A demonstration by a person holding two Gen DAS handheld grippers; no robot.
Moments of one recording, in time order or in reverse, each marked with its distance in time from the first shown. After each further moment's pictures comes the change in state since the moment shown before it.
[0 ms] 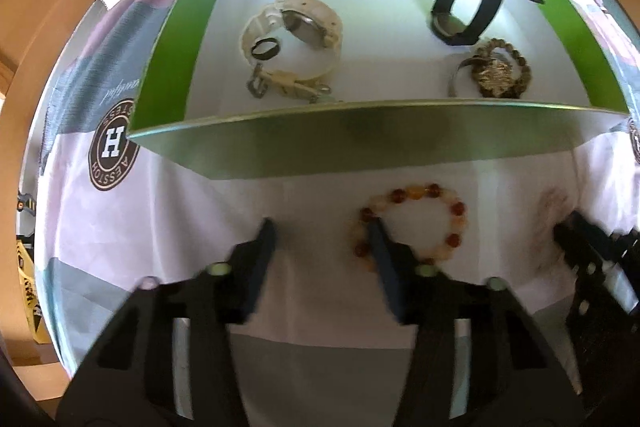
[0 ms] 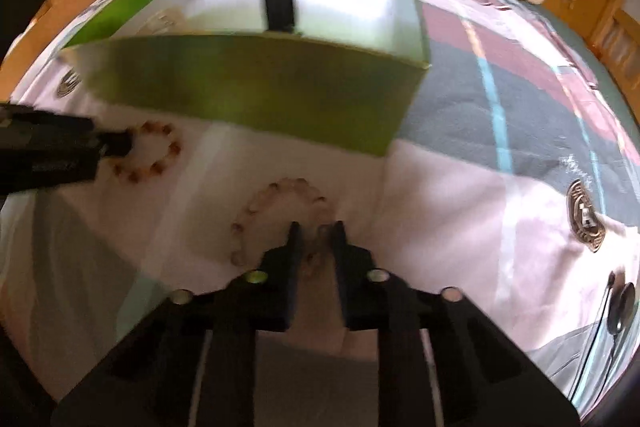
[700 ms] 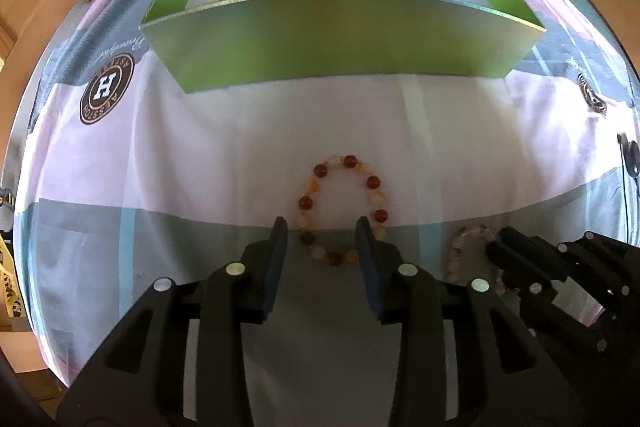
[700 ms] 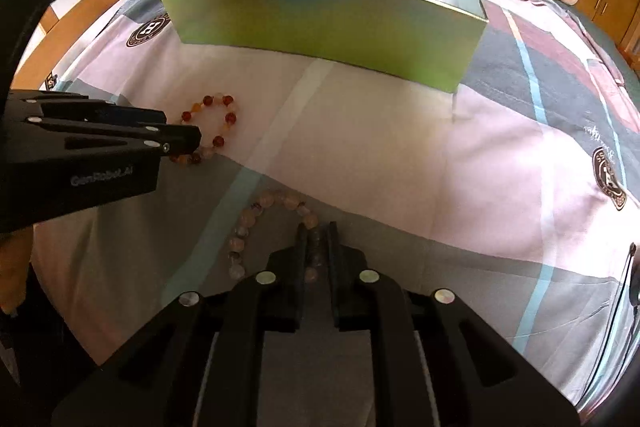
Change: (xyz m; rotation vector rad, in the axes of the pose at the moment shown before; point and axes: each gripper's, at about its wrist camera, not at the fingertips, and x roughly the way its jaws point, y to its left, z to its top) left arm -0.046 -0.029 -0.073 0.017 -0.031 -0.111; right arm -0.033 0.038 -0.042 -0.056 0.019 0.095
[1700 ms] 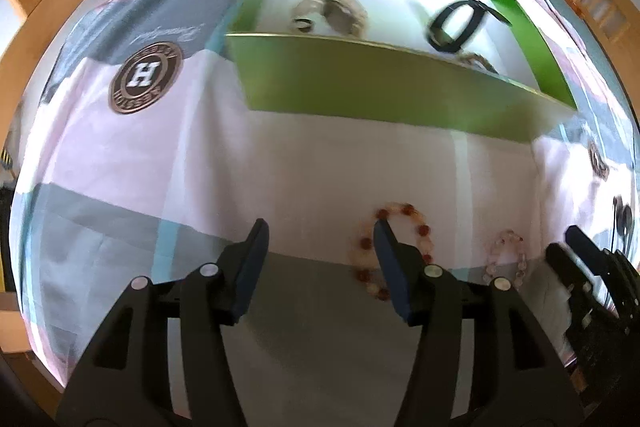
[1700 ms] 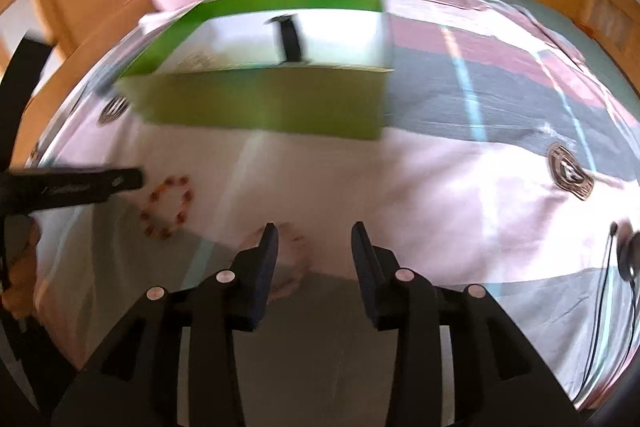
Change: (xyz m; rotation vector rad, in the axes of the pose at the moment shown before) left arm 0.000 0.062 0.029 -0.137 -0.024 -0.022; right arm -0.021 -0.021 0.012 0.109 -0.124 -0.038
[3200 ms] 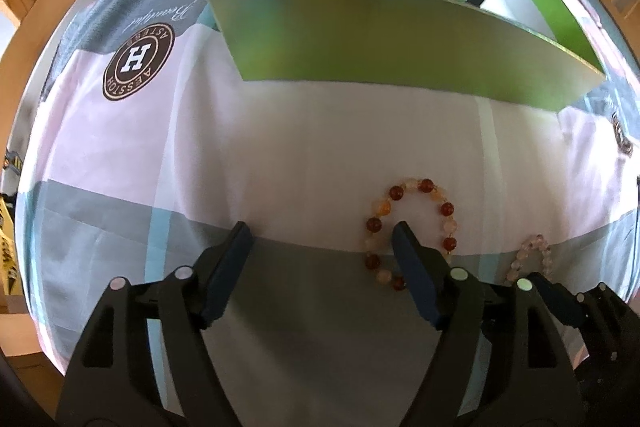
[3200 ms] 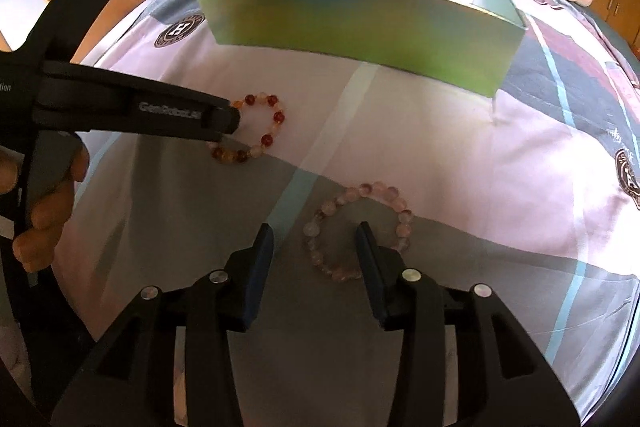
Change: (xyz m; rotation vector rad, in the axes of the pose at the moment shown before) left arm 0.031 -0.006 -0.003 0.011 0.072 0.064; right arm 0.033 0.055 -0.018 -0.103 0.113 0.100
